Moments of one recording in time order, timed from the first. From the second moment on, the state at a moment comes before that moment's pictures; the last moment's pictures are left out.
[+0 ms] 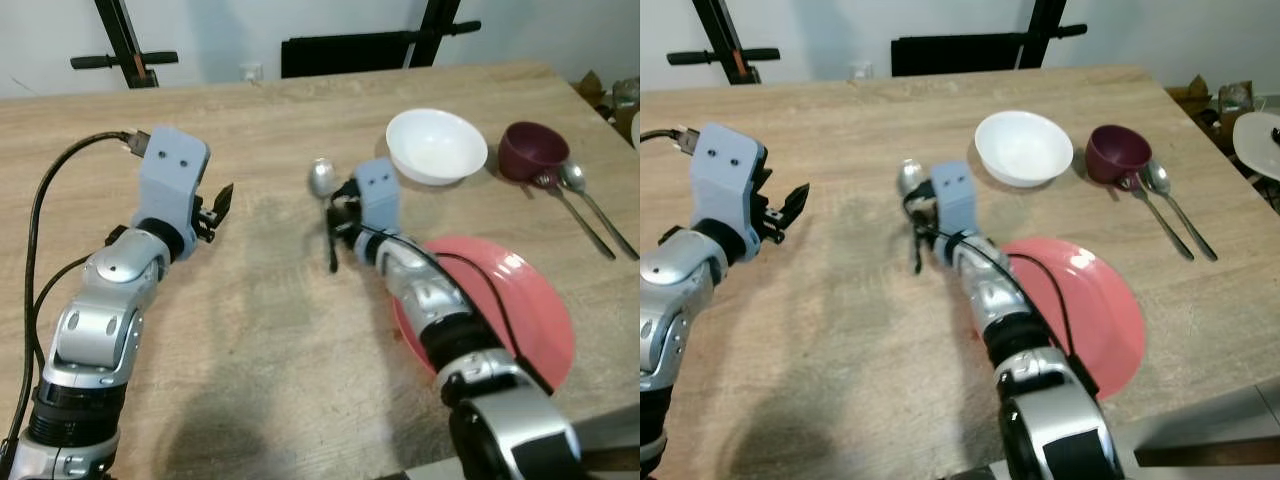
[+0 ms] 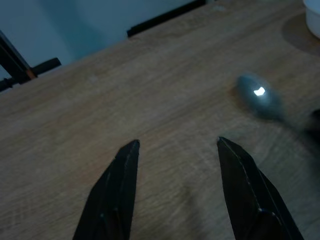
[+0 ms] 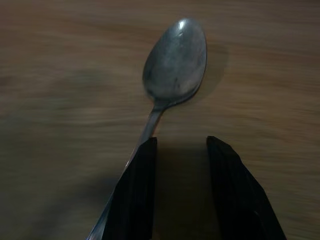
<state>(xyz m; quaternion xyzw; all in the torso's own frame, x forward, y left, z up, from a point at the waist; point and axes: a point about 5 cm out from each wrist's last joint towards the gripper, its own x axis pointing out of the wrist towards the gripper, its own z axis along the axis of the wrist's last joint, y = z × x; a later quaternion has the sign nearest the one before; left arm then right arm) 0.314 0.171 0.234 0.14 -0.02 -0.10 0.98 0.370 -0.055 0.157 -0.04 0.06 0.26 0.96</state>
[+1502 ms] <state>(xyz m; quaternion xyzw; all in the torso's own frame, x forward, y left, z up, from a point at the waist) 0.307 0.221 0.246 0.19 -0.02 -0.04 0.98 0.341 -0.028 0.179 0.05 0.00 0.28 0.96</state>
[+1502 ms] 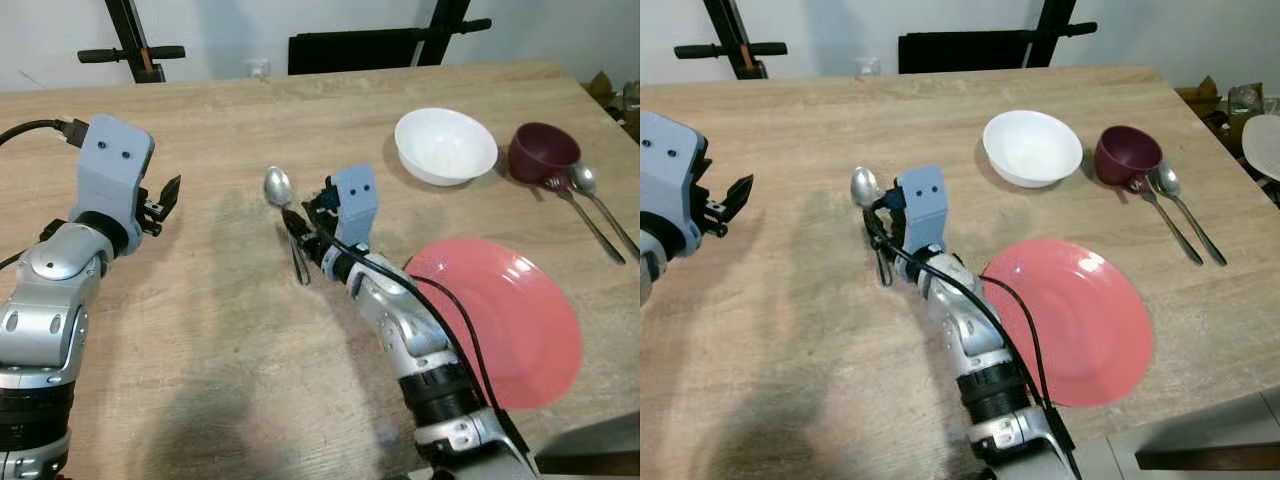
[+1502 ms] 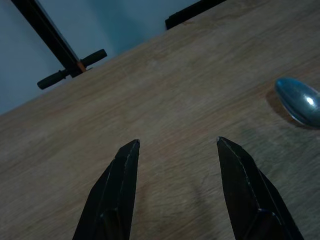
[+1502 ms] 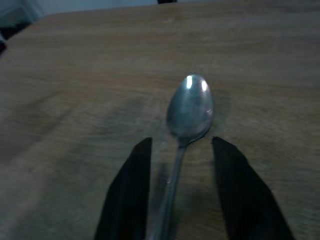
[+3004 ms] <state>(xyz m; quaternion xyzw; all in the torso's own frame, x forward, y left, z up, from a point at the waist) 0.309 0.211 0.245 0.17 -0.03 -0.04 0.98 0.357 -0.018 0.138 -0.03 0.08 0.27 0.96</state>
